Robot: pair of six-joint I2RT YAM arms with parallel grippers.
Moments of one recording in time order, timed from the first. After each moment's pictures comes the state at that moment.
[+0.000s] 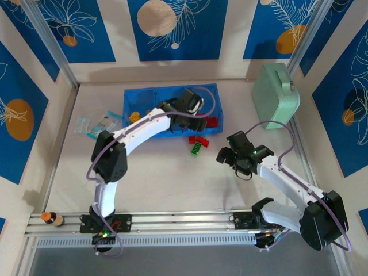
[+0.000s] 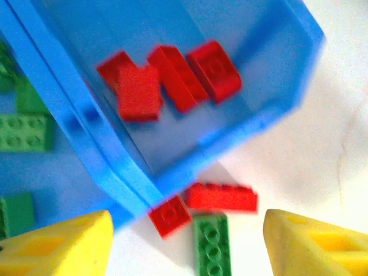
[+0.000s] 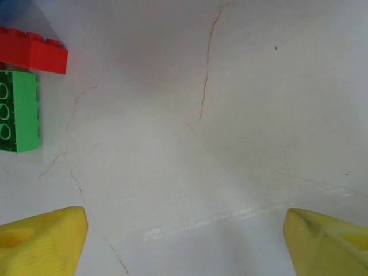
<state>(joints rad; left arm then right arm) -0.78 1.99 1.76 -0.73 -0.02 -0.29 0.48 1.08 0.71 -0.79 0.09 0.88</state>
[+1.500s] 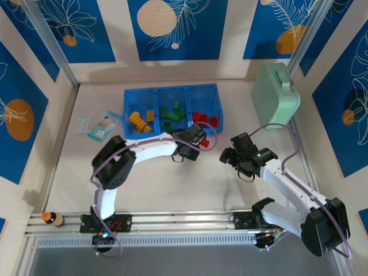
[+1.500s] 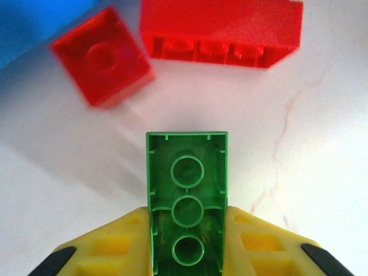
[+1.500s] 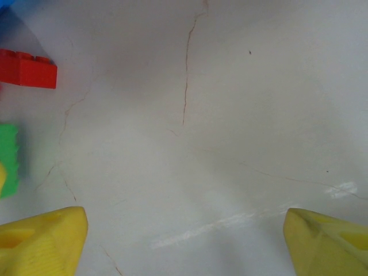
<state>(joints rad) -0.91 1.91 1.35 -0.55 -0.11 -0.37 0.44 1.03 0.67 -0.79 0.10 0.91</state>
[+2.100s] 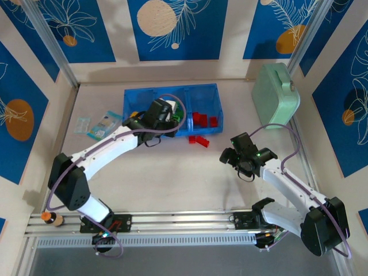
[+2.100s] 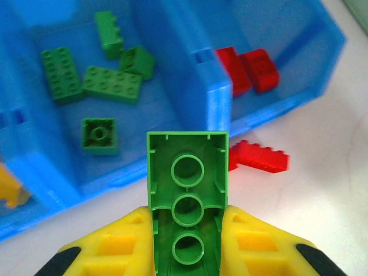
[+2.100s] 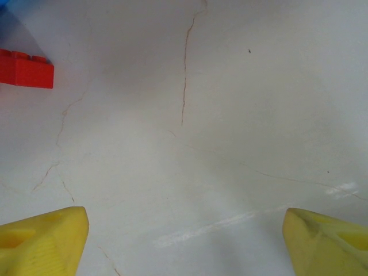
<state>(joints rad) -0.67 1.53 1.28 -0.54 -0.08 -0.36 0.44 1.03 0.67 -0.78 0.09 0.91</state>
